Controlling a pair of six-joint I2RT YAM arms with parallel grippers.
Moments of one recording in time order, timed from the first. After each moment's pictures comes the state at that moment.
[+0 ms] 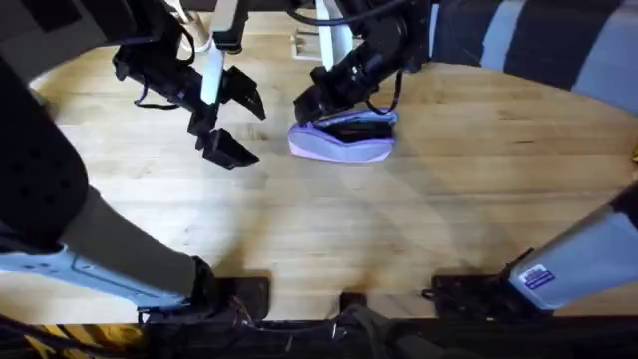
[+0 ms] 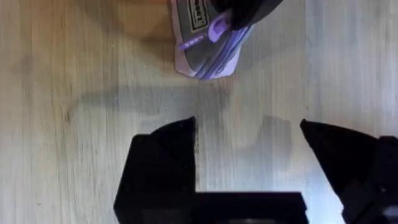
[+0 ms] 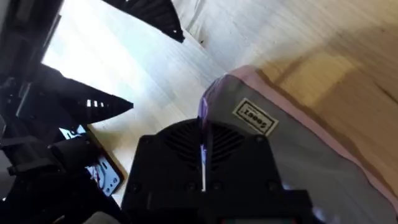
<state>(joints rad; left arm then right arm) 0.13 1.79 1.29 -1.28 0.66 1.72 0.57 1.85 1.43 -0.69 -0.52 0.12</state>
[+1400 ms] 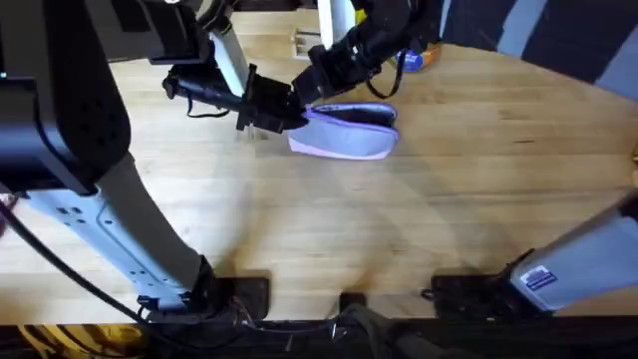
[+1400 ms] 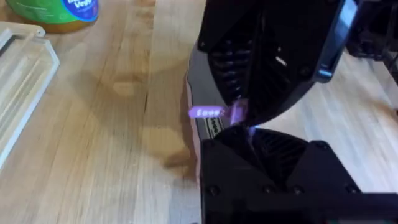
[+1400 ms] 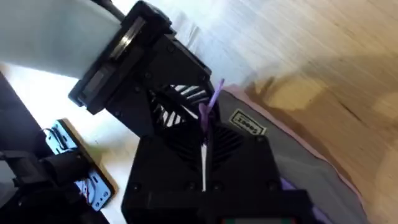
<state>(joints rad) 0.04 1.99 1.29 -1.18 1.19 1.72 0.58 1.83 1.51 -0.72 -0.44 0.10</state>
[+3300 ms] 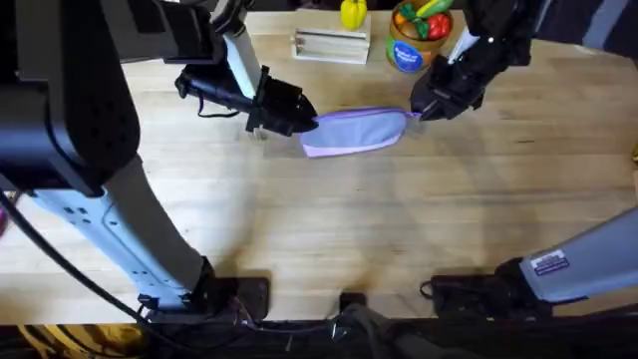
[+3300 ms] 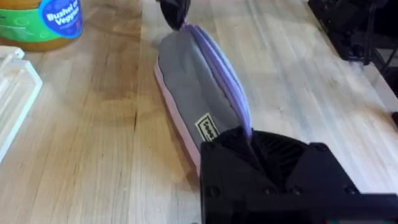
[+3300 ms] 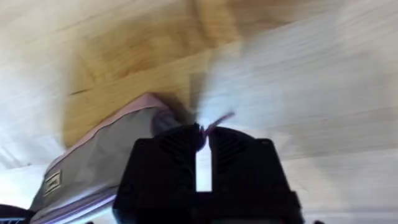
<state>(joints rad) -0.01 1.99 1.29 -1.17 1.19 1.72 0.11 1.79 1.30 -0.88 -0.15 0.55</state>
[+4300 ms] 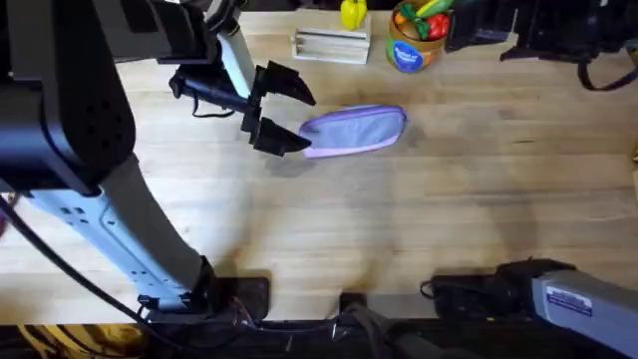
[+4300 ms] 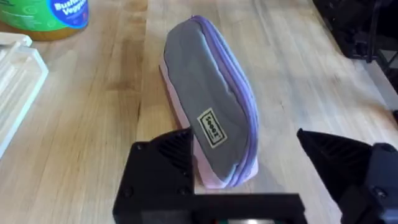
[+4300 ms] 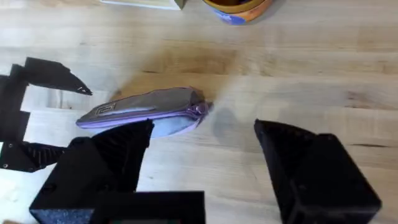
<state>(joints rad) 0.01 1.99 1.29 -1.17 1.18 1.72 0.08 1.25 1.33 -0.96 -0.16 0.17</state>
